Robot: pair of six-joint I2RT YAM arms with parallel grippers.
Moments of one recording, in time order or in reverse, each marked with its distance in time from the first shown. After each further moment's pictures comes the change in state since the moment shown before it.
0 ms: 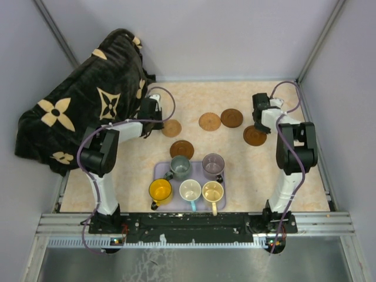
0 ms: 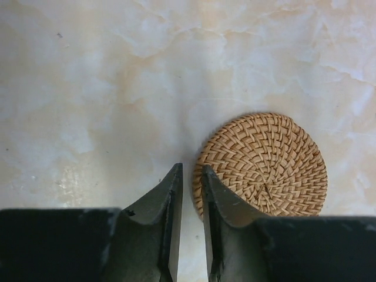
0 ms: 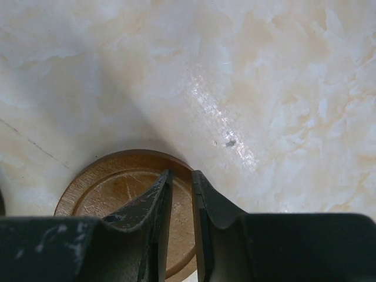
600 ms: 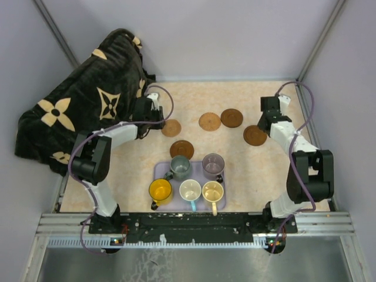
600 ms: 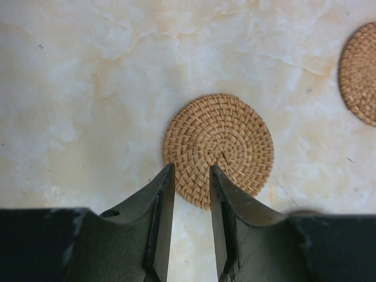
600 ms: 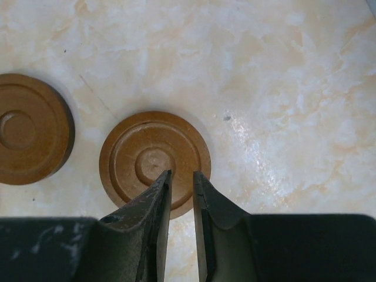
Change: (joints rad) left arm 0.011 -0.104 -0.053 -0.003 0.132 0.026; right arm 0.004 -0.344 -0.202 0.111 -0.098 -0.079
